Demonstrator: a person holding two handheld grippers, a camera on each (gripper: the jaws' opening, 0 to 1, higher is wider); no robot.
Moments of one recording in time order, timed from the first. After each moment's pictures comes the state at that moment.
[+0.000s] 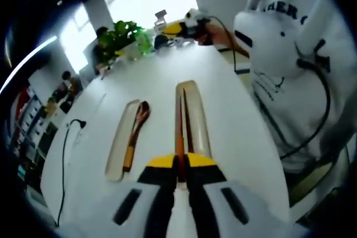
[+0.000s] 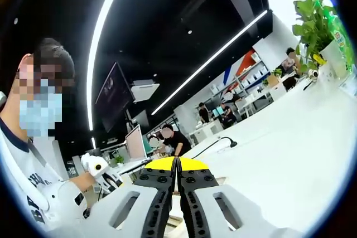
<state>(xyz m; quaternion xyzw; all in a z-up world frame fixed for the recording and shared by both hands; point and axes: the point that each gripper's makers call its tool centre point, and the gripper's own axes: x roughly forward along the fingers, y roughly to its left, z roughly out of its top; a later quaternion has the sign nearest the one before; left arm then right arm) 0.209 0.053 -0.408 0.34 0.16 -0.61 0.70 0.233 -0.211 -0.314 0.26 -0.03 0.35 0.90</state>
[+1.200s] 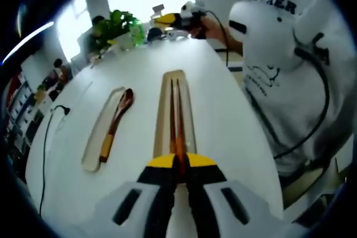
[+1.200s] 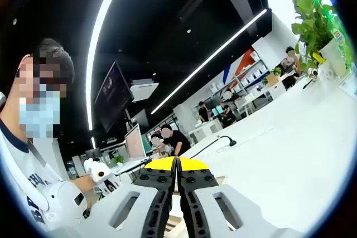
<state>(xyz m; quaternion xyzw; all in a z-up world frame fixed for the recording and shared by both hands) 0.196 0.049 -0.443 0.31 0.21 -0.63 0.68 0.236 -0.209 -0.317 0.26 -0.02 0.35 0.90</state>
